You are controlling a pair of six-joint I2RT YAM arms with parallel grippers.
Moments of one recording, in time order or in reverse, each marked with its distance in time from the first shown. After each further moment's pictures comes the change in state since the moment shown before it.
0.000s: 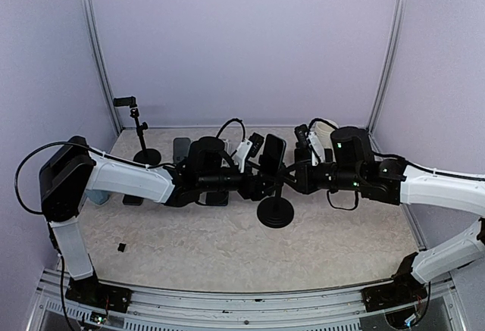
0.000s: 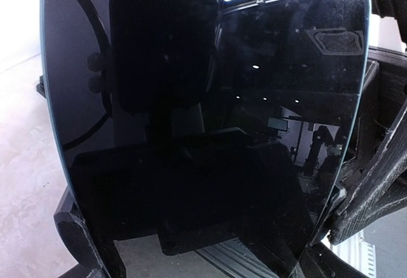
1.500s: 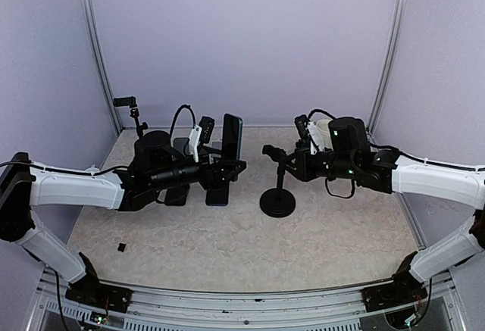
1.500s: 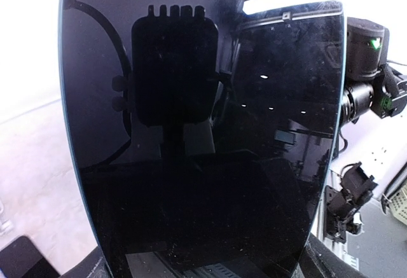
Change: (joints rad) left arm 0.079 -0.382 -0.291 0.079 0.003 -0.028; right arm -0.087 0.074 0.057 0.030 -0.011 -0.077
